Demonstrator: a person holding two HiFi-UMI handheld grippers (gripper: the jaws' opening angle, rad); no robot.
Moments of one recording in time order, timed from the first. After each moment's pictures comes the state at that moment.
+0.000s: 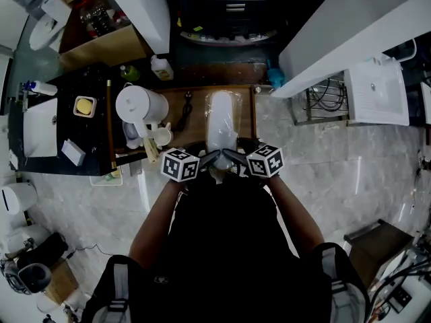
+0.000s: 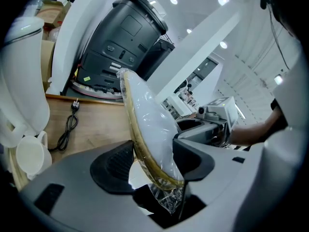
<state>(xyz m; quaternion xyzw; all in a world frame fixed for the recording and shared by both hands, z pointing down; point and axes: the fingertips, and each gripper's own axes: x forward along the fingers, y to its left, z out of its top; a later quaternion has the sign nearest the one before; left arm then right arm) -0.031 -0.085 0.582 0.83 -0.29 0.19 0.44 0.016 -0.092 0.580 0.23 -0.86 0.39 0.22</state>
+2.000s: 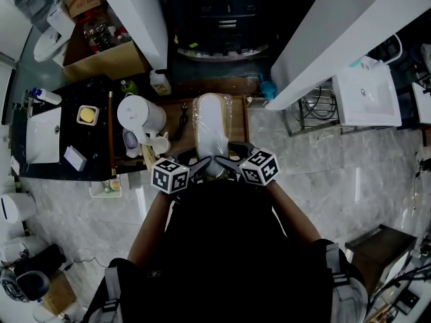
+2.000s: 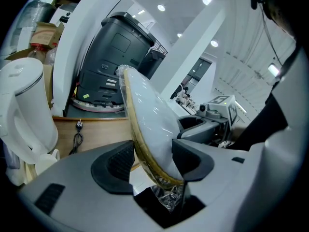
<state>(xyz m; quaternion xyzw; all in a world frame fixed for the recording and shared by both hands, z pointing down) -0.040 -0.079 0.516 0.85 -0.31 0.18 0.38 0.008 -0.085 0.509 0.21 -0.90 0.31 0.21</state>
